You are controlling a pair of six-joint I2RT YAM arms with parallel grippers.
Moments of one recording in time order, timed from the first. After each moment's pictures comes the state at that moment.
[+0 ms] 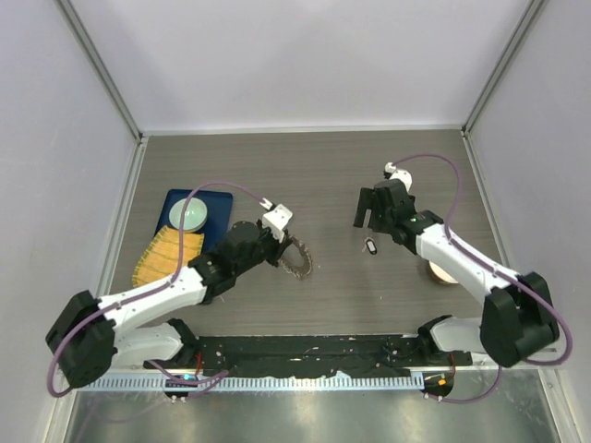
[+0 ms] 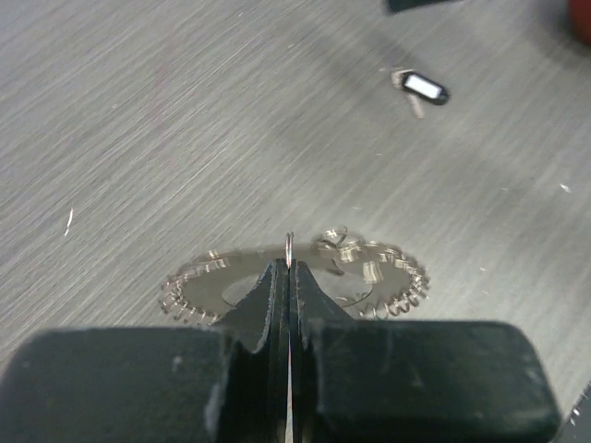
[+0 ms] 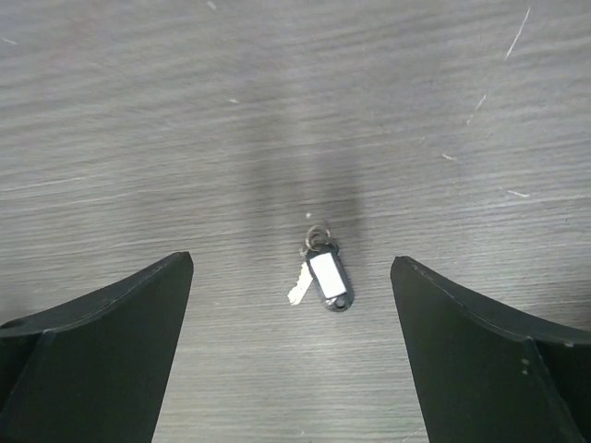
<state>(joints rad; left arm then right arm) -0.85 1.08 0.58 0.17 -0.04 -0.03 0.42 1.34 0.85 -0.34 0.29 0.48</state>
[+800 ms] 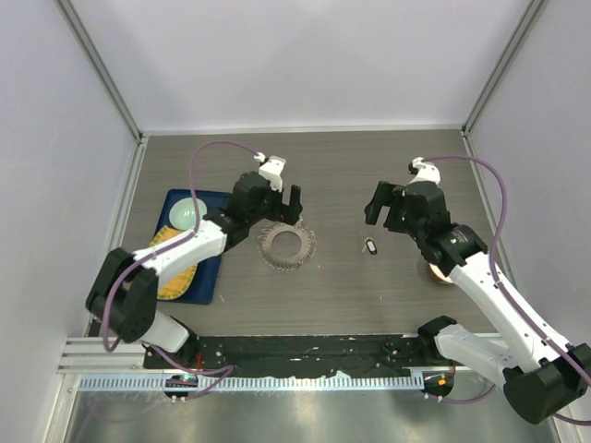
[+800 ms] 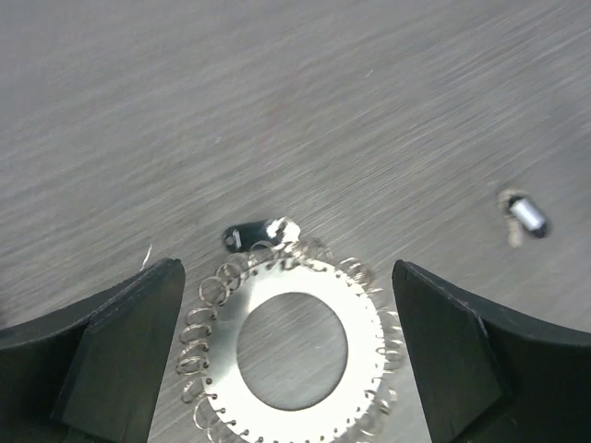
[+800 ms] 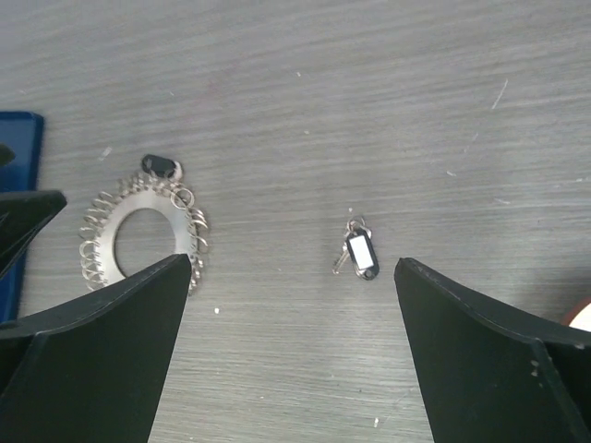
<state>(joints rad) -0.61 1.53 0.95 0.11 -0.03 -0.17 0.43 0.96 0.90 -0.51 0.22 0.48</state>
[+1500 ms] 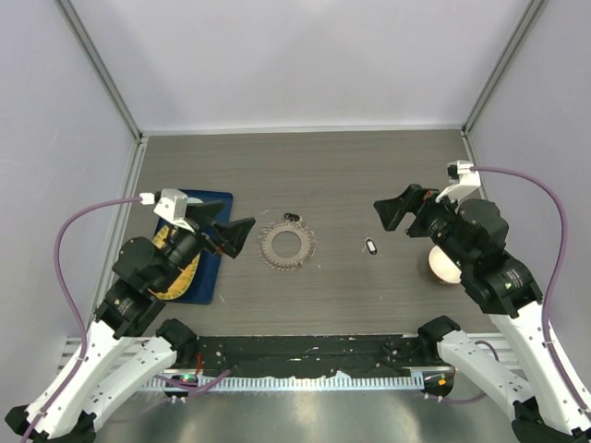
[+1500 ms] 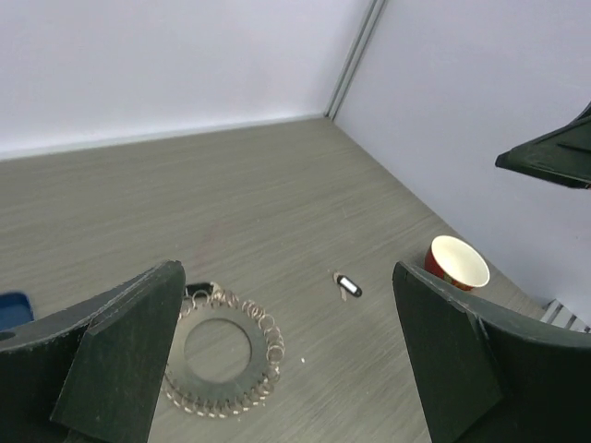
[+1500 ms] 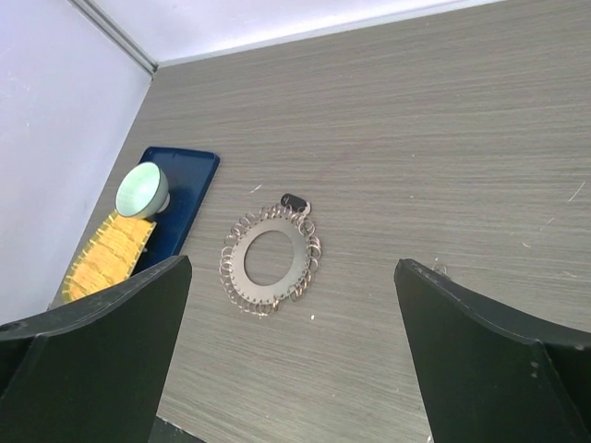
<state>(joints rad) -0.61 0.54 0.78 -0.12 0.03 -0.31 0.43 0.70 1.06 -0.58 0.05 0.46</state>
